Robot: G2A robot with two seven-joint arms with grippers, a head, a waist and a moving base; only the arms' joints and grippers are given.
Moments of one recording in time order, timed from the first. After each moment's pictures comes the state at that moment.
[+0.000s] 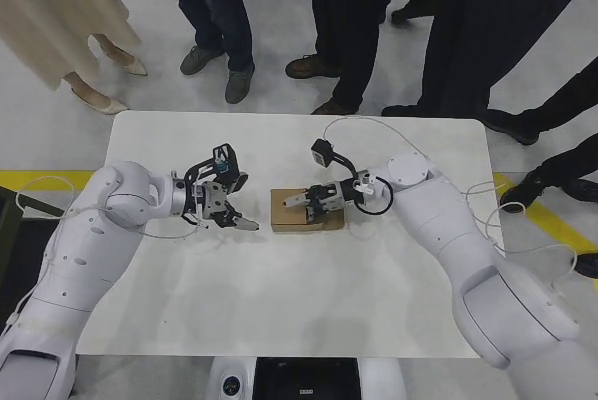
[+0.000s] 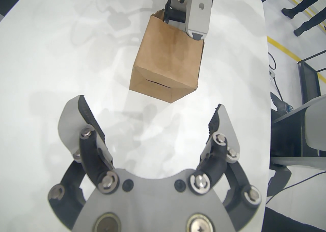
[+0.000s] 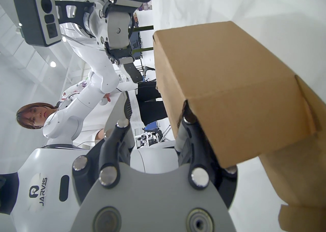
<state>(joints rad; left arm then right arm) 0.83 -0.95 -1.07 -1.36 0.57 -1.01 -0.79 -0.38 -1.50 0.67 -0.42 0.55 -0.40 1.42</state>
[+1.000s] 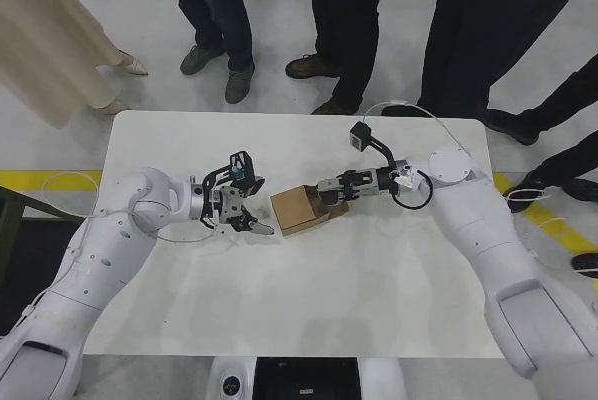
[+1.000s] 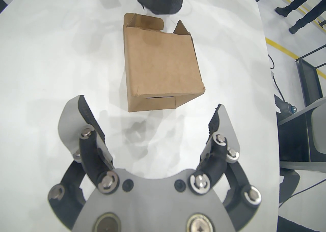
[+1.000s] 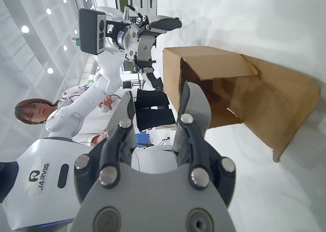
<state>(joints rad) 0.79 -0.97 -0.95 -1.30 0.71 -1.00 -0.53 -0.48 -1.32 0.89 -0.68 0.45 -0.37 1.42</state>
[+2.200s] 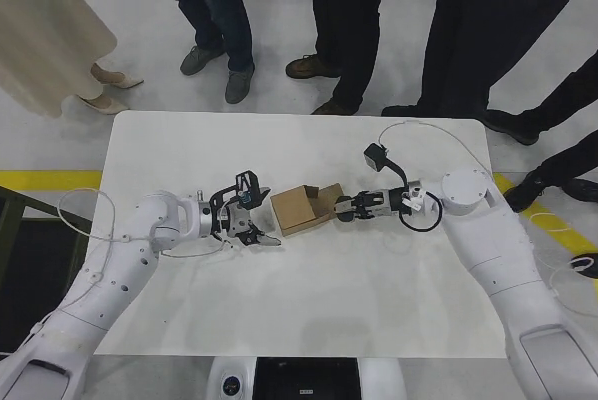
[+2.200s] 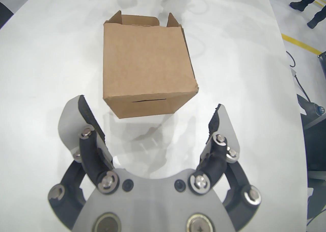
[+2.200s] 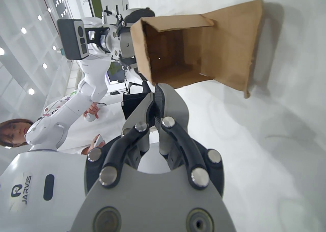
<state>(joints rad) 0.89 -0.97 -0.95 -1.34 1.07 -0.94 -0.18 -0.71 -1.20 1.03 -1.01 0.21 -0.16 1.31</state>
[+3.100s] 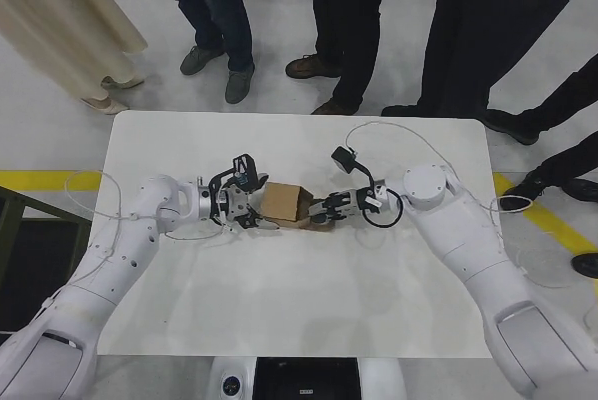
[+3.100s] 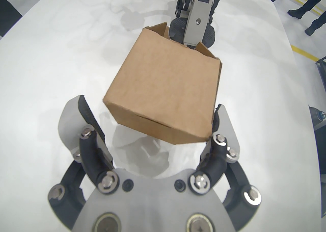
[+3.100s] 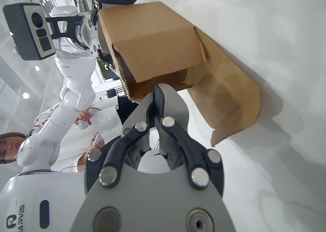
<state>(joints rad) 0.75 -1.03 -0.87 -1.13 1.10 -1.01 -0.09 -0.57 -1.31 0.81 -0.85 0.25 -0.18 1.22</state>
